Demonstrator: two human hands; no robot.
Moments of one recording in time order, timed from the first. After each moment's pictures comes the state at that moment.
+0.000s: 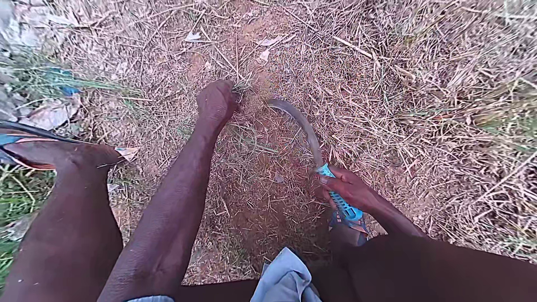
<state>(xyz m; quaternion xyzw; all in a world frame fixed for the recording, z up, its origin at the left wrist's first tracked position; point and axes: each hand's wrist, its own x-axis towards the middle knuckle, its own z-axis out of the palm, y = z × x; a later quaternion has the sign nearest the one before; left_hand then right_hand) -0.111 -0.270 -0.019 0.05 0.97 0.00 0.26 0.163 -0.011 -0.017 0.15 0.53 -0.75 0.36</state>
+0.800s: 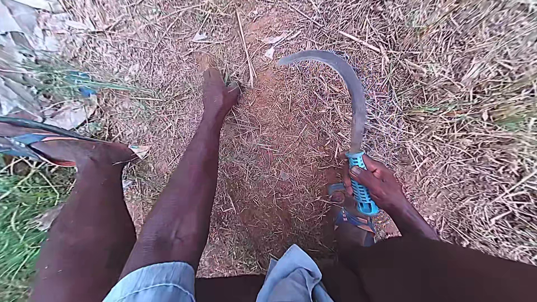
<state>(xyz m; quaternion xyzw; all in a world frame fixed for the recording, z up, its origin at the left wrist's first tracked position) -0.128 -0.301 -0.056 -0.02 0.98 0.15 0.16 0.179 0.009 -0.023 0.16 0.54 -0.80 0.19</state>
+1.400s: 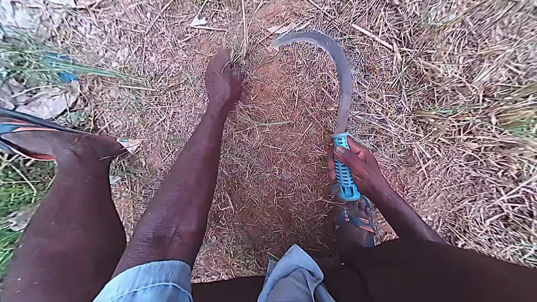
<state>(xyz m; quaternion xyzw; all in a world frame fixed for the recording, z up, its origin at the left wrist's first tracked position) -0.131 -0.286 -0.055 0.04 0.98 0.15 0.11 0.132 -0.031 -0.019 0.20 0.54 -0.79 0.20</state>
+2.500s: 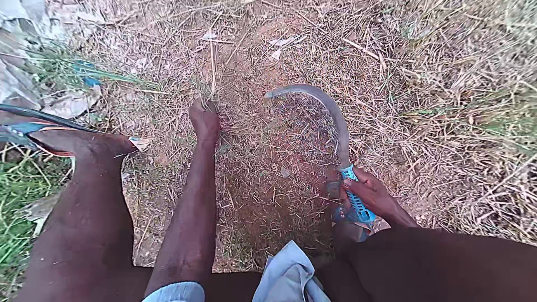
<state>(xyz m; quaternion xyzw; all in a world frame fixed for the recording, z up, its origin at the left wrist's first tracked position) -0.065 -0.358 -0.057 -0.19 0.93 0.32 0.06 0.202 0.003 -0.018 0.13 0.56 -0.77 0.26</state>
